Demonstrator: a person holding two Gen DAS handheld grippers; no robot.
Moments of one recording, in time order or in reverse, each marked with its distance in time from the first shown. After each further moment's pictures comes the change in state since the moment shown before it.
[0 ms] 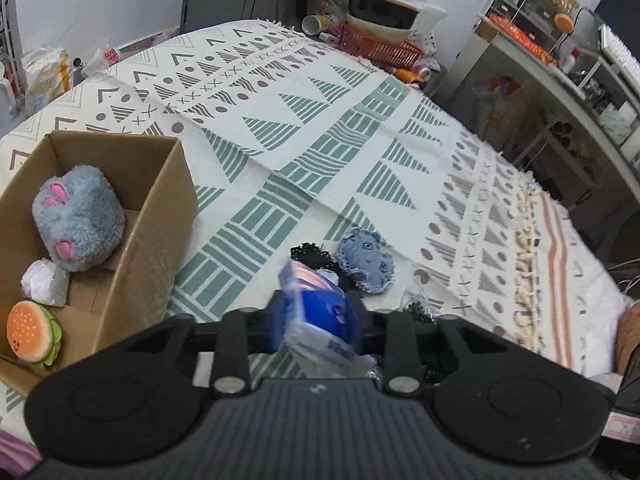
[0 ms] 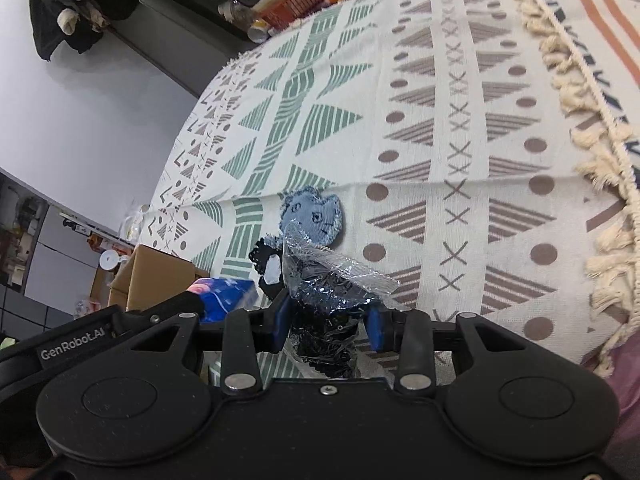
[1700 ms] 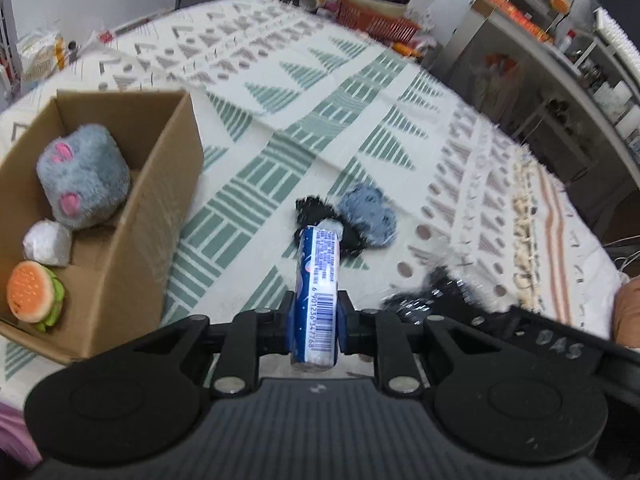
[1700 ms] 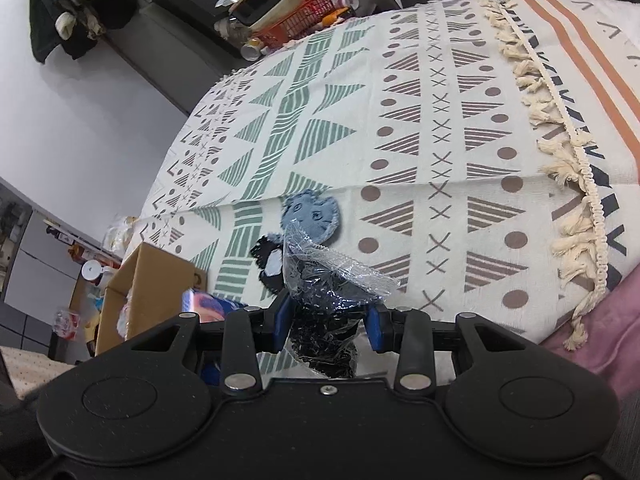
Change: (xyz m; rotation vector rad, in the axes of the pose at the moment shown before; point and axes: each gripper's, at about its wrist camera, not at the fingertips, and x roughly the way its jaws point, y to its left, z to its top) left arm -0.010 0.009 -0.025 0.020 0.051 -0.010; right arm -0.020 0.024 -0.023 -0.015 -0.067 -0.077
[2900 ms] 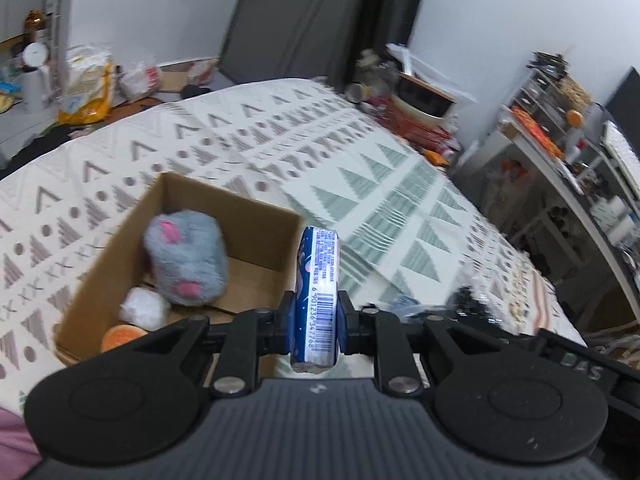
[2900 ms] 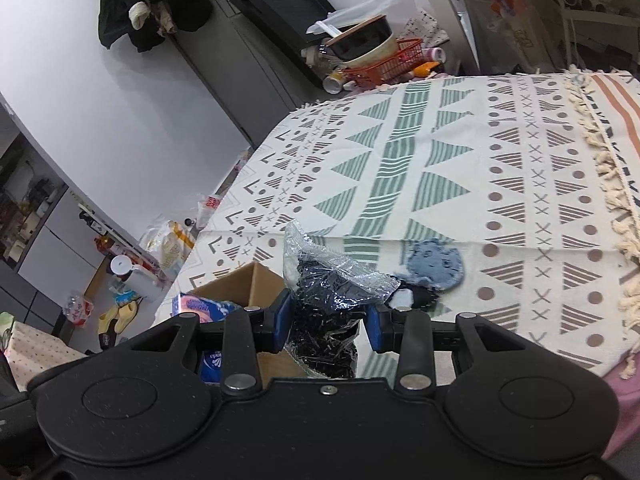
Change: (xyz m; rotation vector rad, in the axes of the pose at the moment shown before) left arm -0.070 0.092 0.038 -0.169 -0.192 -0.015; right arm -0.023 0.110 0.002 -0.149 -0.112 0.068
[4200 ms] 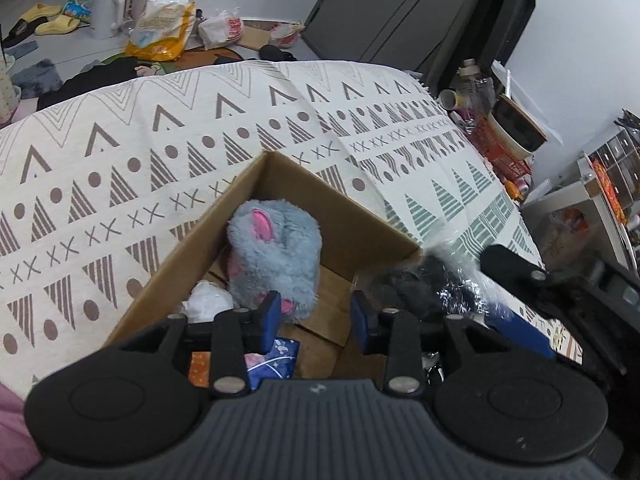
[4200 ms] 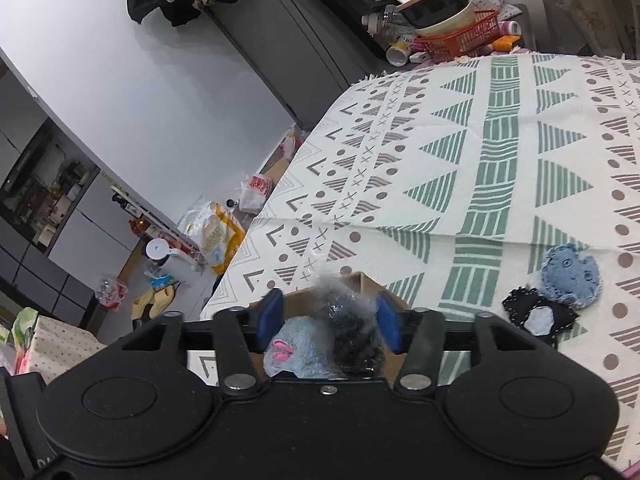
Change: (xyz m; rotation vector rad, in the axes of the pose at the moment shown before) left arm 0.037 0.071 0.022 -0.242 0.072 0.099; right arm 0.077 0.070 0.014 -0.015 0.062 0.116
